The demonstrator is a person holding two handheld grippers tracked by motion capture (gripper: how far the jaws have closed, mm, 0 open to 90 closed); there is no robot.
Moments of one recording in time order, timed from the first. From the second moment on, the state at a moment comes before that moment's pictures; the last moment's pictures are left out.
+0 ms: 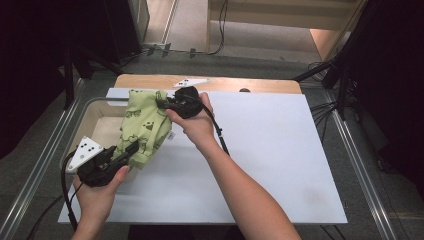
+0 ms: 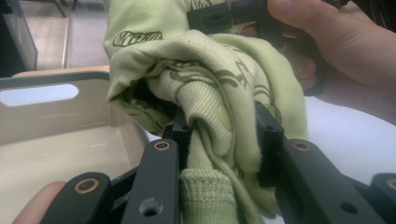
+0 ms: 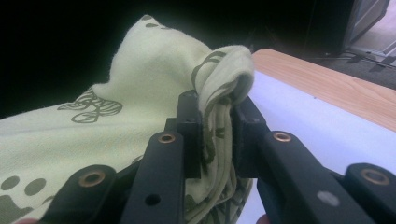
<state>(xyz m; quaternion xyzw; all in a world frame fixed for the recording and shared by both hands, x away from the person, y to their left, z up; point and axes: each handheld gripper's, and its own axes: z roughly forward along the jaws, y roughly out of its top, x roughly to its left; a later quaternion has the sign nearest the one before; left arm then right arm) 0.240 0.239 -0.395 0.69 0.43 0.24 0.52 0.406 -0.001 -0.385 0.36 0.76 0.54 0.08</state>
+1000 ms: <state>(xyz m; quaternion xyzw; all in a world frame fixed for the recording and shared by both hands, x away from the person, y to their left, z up) 0.238 0.297 -0.397 0.67 0.47 0.26 0.51 0.421 0.075 -0.379 0.33 0.78 0.53 0.07</state>
